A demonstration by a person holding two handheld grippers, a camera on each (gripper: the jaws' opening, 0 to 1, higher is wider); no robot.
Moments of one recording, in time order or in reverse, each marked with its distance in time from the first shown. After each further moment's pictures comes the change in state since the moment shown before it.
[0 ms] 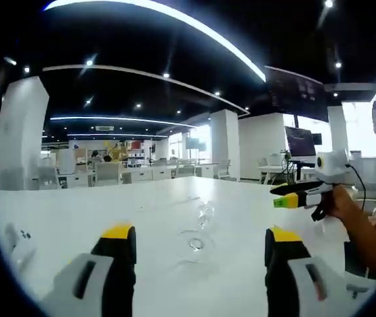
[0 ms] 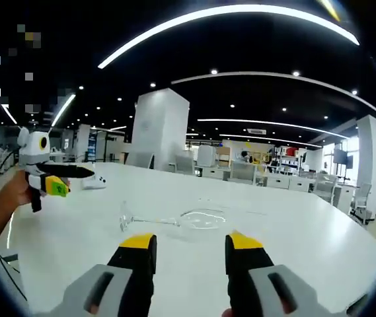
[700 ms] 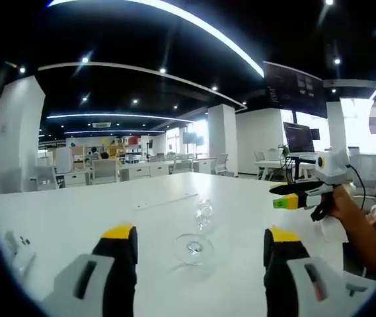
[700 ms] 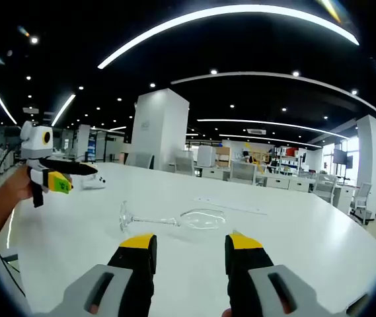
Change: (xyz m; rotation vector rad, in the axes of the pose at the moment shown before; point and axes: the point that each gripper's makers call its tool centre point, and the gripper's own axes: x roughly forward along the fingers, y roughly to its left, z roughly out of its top) left arm 0.010 0.000 0.003 0.009 0.057 -0.019; right arm -0.001 -0.001 0.000 -0.001 -0.001 -0.001
